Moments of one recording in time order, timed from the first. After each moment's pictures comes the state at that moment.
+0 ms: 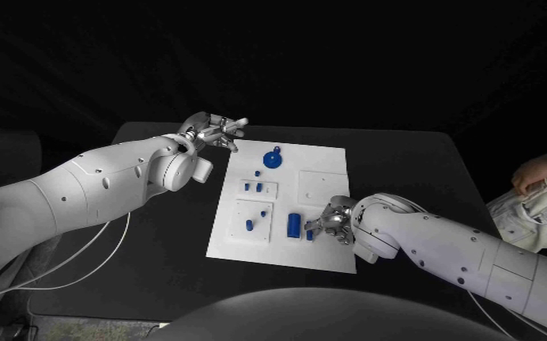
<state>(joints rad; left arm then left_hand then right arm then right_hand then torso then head) 1.09 -0.68 -0.09 1.14 -0.29 -0.26 0.21 1.21 0.00 -0.06 0.13 0.05 0.97 0.14 0.10 0.06 1.19 0.09 0.06 0.06 1.41 -0.01 0.46 0.31 0.09 1.31 -0.03 0.08 0.89 0.70 -0.66 0.18 1.40 -1.13 -0.07 -0.59 1.01 -0.06 0.32 -0.04 0.07 1.20 0.03 0.06 0.35 1.30 -0.04 0.84 1.16 1.46 -0.10 0.96 1.14 0.07 1.47 -0.12 0.69 1.31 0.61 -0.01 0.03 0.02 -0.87</state>
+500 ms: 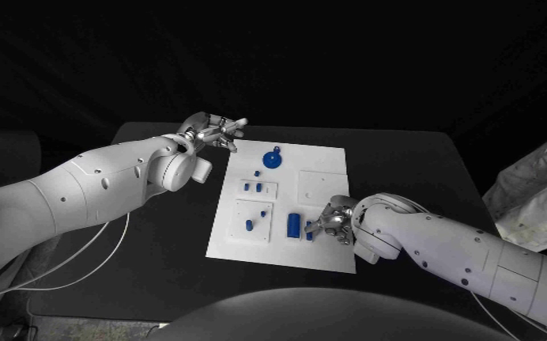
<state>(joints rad) 1.09 -0.68 -0.09 1.14 -0.30 -0.26 0.21 1.21 0.00 -0.07 0.14 0.05 0.97 0.14 0.10 0.06 1.19 0.09 0.06 0.06 1.41 -0.01 0.46 0.31 0.09 1.31 -0.03 0.08 0.89 0.70 -0.67 0.18 1.42 -1.13 -0.07 -0.58 1.06 -0.05 0.30 -0.10 0.10 1.20 0.03 0.06 0.35 1.30 -0.04 0.85 1.16 1.46 -0.10 0.96 1.14 0.07 1.47 -0.12 0.69 1.31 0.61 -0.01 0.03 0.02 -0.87</state>
